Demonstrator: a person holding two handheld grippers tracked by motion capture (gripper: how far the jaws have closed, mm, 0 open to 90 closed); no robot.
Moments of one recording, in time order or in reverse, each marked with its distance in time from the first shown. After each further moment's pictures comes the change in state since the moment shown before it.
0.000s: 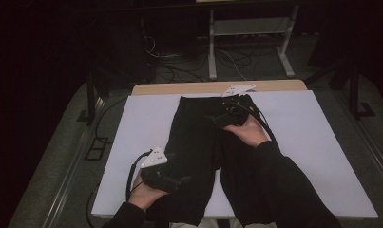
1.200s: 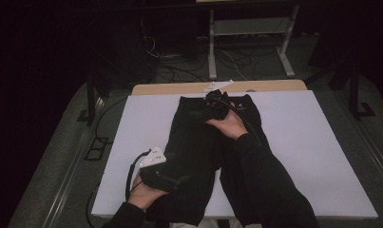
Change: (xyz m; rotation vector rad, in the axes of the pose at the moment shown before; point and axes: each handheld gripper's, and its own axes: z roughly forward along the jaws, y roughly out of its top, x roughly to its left) left arm 0.001 0.000 -0.002 -0.010 0.001 -0.015; right arm 0.003 0.019 0.060 0.014 -0.007 0.006
